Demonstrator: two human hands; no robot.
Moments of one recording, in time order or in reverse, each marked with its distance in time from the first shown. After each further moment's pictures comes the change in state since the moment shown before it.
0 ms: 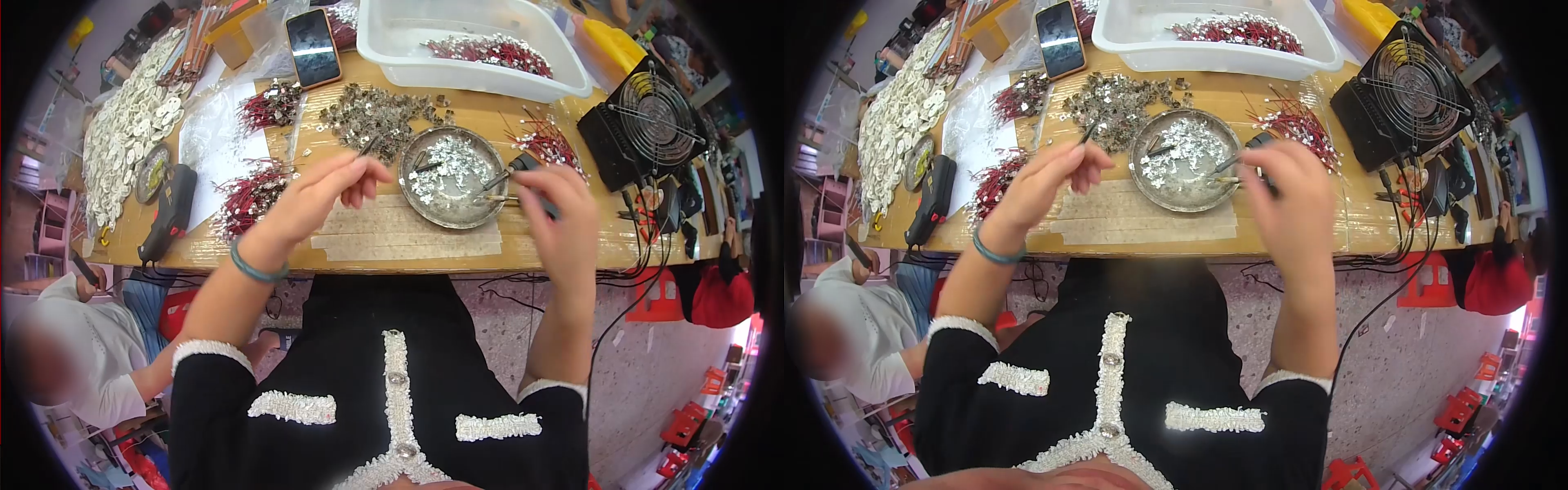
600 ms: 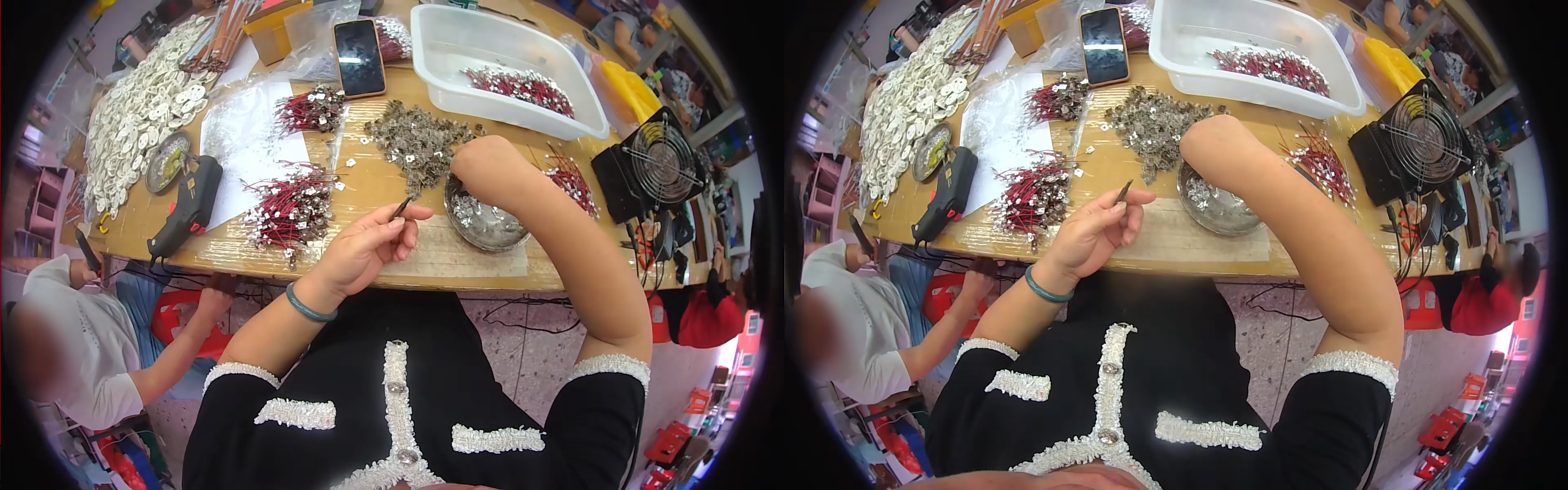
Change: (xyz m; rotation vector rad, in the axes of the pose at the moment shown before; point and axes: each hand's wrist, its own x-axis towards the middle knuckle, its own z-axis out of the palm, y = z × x) left_hand -0.039 -0.051 0.016 -0.830 -0.043 0.035; right_hand 0.103 -0.022 0.113 -0.680 -0.852 -0.559
